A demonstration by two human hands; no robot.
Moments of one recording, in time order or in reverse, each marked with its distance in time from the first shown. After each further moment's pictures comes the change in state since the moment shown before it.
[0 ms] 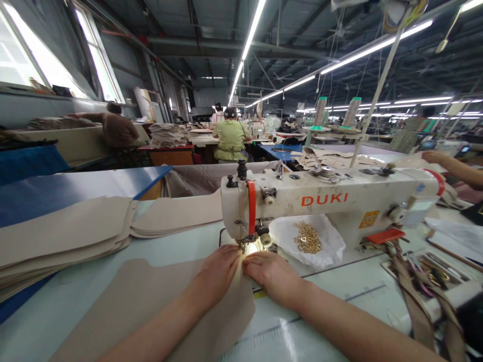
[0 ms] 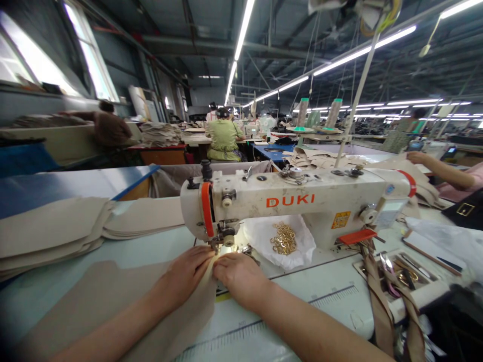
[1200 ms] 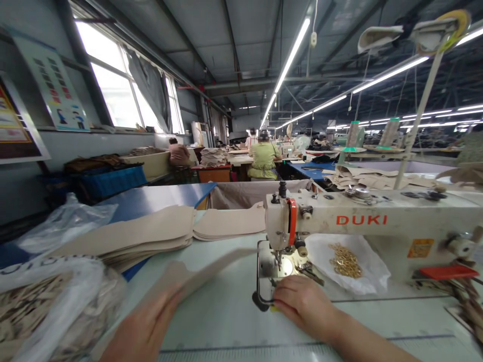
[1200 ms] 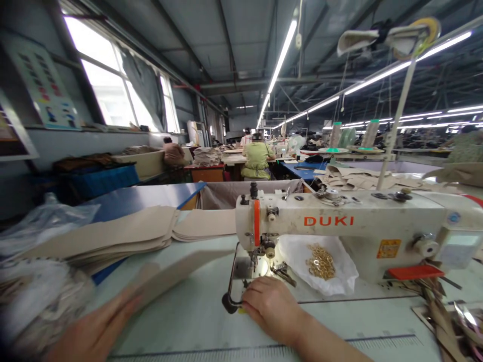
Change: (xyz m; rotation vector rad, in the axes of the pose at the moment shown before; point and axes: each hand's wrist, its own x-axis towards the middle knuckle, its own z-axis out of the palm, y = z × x) left_hand -0.154 -0.018 -0.131 0.368 0.210 -0.395; right_hand -0.010 -0.025 0.008 0.109 0.150 -0.043
